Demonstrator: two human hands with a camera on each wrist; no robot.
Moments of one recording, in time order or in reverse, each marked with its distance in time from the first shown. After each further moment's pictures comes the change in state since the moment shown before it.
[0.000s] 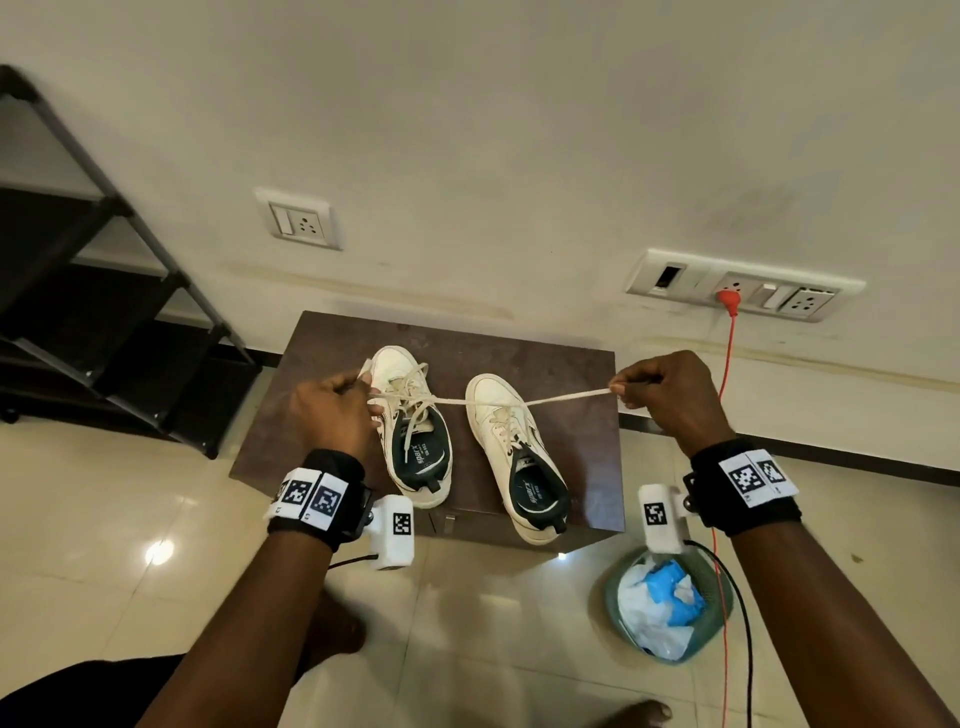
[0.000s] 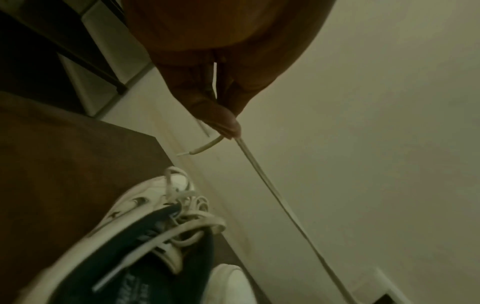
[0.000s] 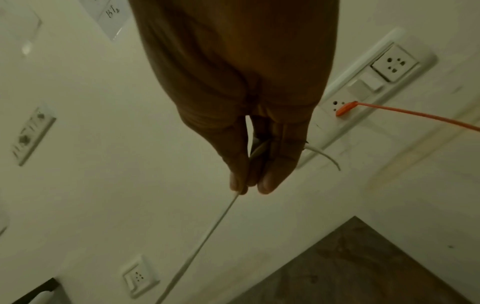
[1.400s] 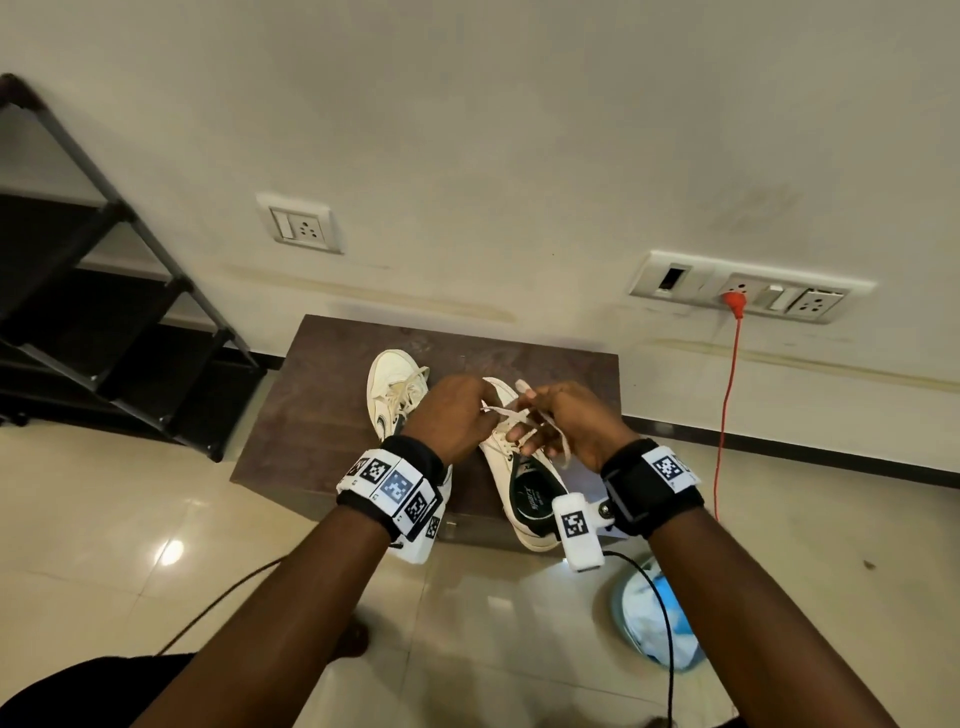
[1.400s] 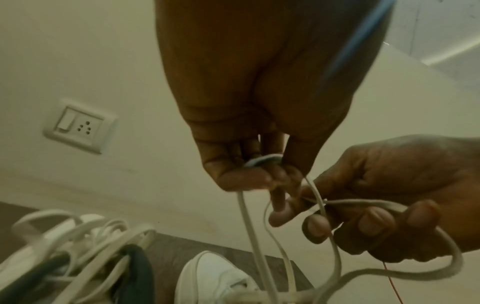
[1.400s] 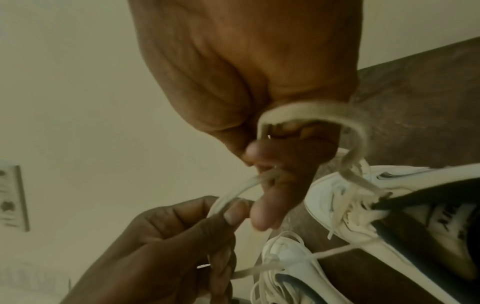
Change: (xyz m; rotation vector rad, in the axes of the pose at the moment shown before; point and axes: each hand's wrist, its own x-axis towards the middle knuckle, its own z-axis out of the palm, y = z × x) left_hand -0.059 0.052 0.071 0.817 -0.691 0.654; right_hand -0.010 -0.044 0.087 0.414 -0.509 0.401
